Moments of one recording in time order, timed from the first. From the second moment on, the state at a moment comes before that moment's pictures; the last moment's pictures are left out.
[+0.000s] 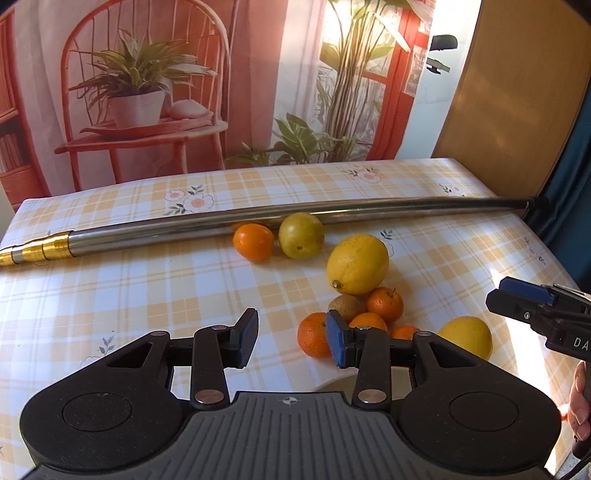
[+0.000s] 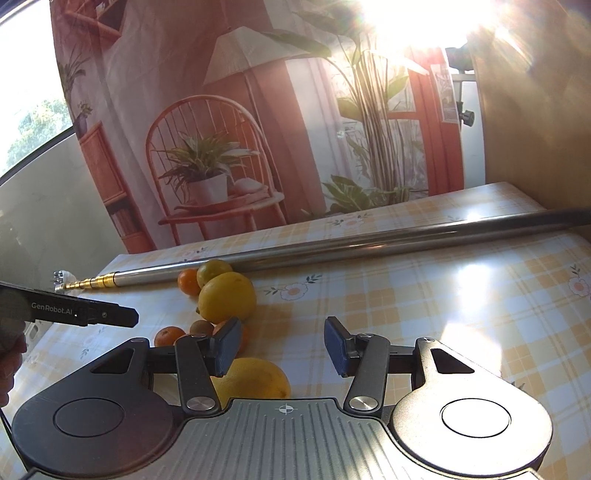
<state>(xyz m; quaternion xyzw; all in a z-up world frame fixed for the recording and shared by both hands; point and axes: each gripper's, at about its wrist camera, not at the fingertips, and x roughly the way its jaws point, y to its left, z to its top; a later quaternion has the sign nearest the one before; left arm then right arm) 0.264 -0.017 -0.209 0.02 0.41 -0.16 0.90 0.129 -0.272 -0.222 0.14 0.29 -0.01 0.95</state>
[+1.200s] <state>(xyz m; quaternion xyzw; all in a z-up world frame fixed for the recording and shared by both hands) 0.281 -0.024 -0.236 0.06 0.42 -0.18 0.89 0.132 -0.280 -0.231 0.17 0.31 -0.01 0.94</state>
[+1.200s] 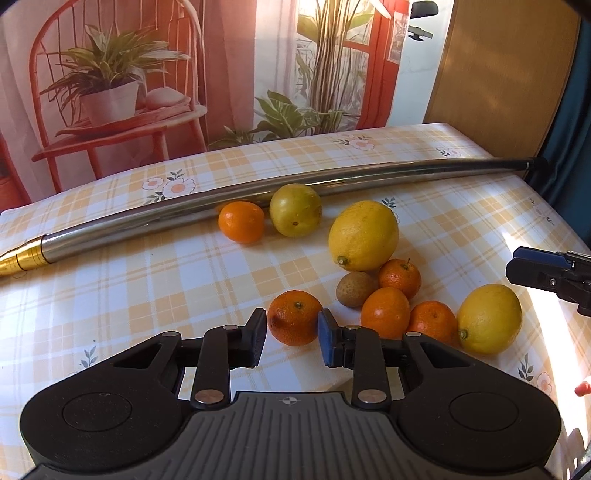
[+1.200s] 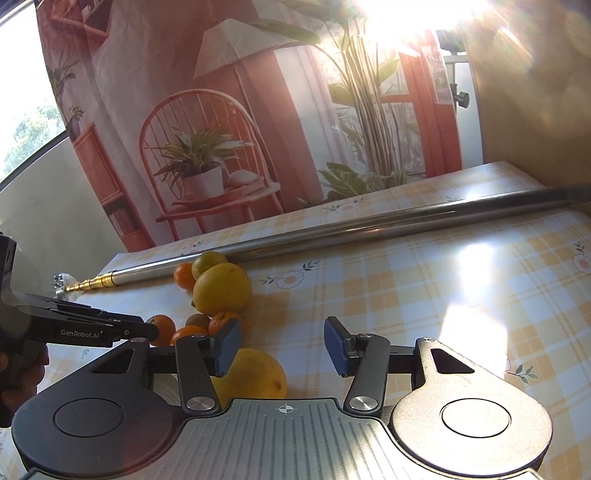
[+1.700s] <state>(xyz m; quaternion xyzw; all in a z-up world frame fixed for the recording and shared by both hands) 0.293 -0.029 -0.246 0.04 0.44 -0.17 0.88 0.130 -0.281 -0.233 0.17 0.31 -0.01 0.94</state>
